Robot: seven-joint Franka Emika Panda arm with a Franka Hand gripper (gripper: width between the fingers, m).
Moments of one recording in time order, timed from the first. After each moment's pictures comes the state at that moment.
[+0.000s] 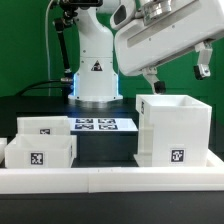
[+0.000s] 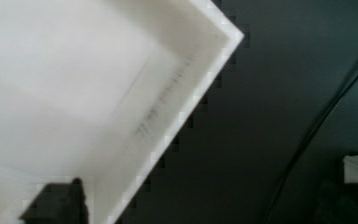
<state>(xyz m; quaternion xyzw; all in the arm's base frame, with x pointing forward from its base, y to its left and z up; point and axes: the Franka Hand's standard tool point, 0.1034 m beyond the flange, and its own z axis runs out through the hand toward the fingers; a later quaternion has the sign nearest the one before) 0.628 0.079 0.150 -0.89 0.39 -0.14 0.16</state>
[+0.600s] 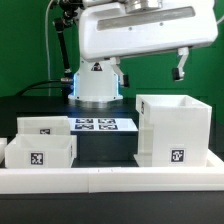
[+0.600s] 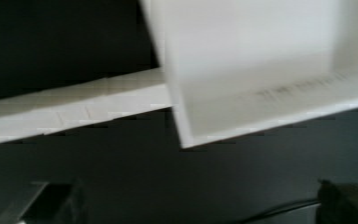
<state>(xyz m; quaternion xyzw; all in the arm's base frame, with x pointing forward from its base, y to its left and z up) 0.623 0.037 0.153 -0.99 0.03 -0.14 0.06</state>
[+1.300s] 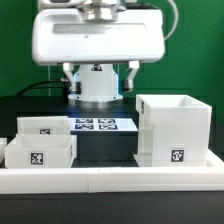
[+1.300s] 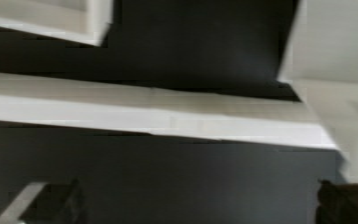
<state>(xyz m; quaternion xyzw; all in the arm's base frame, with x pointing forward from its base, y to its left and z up) 0.602 -0.058 0.128 -0.99 -0.08 -0.14 0.01</state>
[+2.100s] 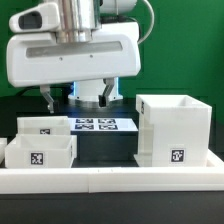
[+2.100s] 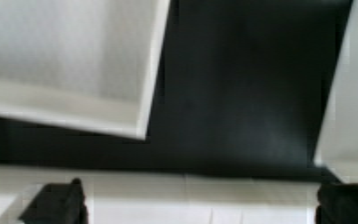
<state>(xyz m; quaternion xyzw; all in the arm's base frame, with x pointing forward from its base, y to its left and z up) 0.592 -0.074 0.098 -1.00 -0.06 -0.01 0.04</state>
